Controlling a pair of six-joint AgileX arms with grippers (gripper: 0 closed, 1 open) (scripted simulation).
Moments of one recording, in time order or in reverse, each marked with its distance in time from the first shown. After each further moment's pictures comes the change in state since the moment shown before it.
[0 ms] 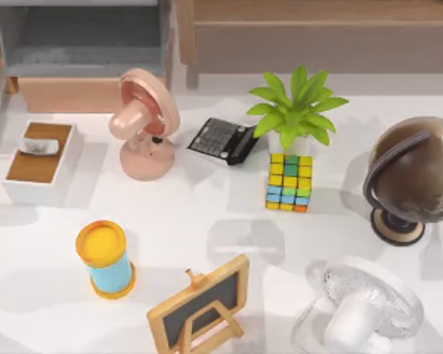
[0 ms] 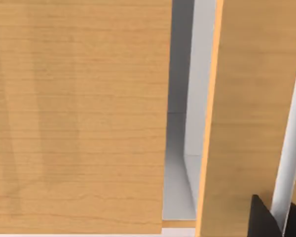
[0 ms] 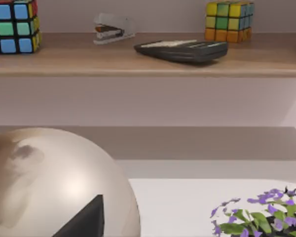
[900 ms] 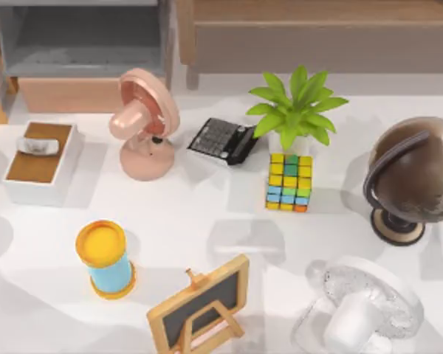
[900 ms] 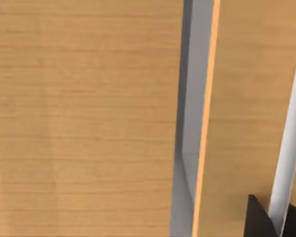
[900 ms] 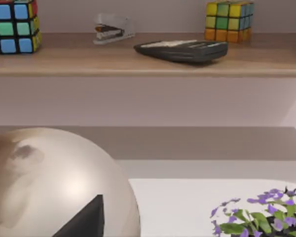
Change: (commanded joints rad) left arm -0.086 0.109 0.246 -0.137 -0.087 -0.005; right arm 0.000 0.000 0.000 0.000 0.000 0.000
